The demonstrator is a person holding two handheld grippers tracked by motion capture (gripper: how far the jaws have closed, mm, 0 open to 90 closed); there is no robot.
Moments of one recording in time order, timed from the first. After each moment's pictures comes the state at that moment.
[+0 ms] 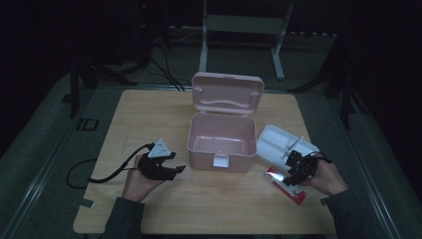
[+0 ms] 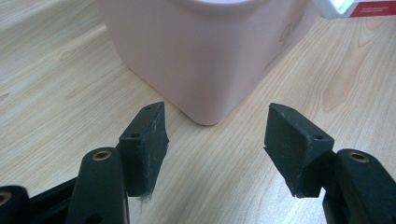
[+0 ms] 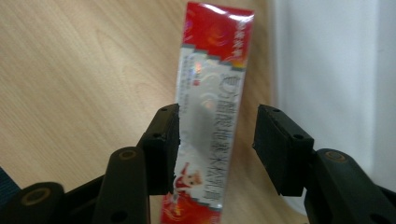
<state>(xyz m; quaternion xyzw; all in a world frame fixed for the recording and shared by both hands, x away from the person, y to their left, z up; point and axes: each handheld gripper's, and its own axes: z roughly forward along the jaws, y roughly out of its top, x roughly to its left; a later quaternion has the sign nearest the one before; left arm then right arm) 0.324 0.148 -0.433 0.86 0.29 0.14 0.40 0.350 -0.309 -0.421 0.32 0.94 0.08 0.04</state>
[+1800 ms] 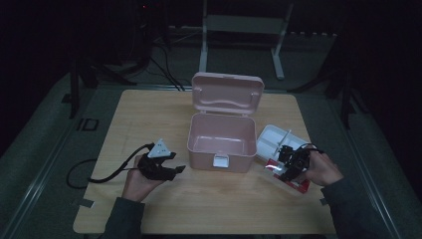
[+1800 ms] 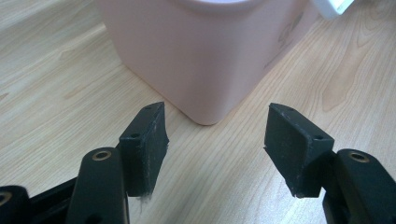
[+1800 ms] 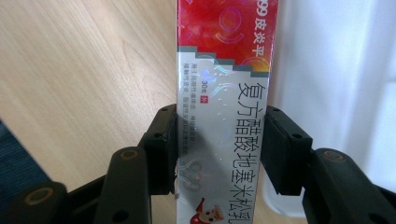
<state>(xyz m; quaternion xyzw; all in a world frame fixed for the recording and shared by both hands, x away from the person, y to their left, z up) 0.323 0.148 -0.433 0.86 0.30 0.14 0.40 0.361 -0.280 -0.393 0.26 0.96 0.04 0.03</state>
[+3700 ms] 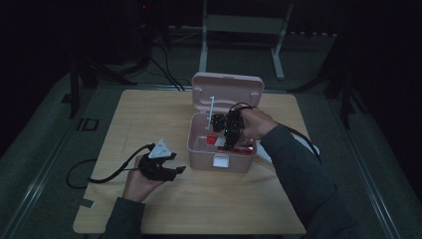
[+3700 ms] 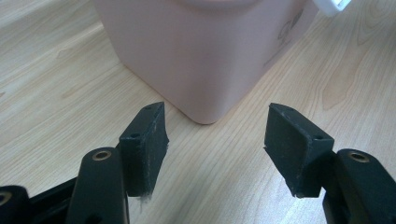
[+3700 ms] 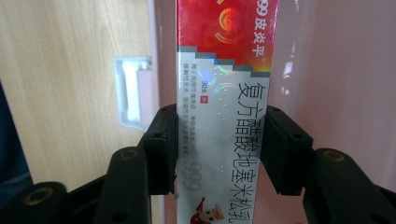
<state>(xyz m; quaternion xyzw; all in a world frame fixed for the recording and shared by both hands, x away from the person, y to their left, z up) 0.323 0.147 -0.434 0.86 0.29 0.14 0.40 0.423 -0.089 -0.328 0.04 1.00 0.02 0.03</state>
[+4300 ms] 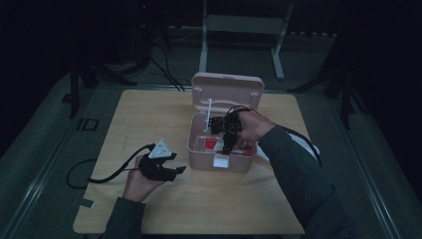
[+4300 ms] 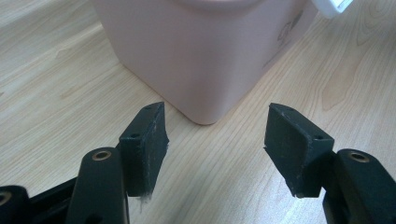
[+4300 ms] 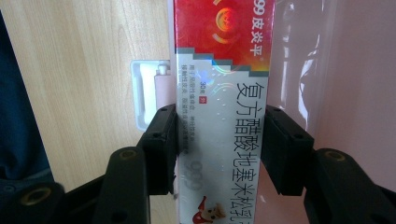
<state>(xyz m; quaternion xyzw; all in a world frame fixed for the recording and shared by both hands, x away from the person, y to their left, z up) 0.323 0.147 -0.435 0.86 0.29 0.14 0.40 0.421 -0.084 -0.334 0.04 1.00 0.01 0.01</state>
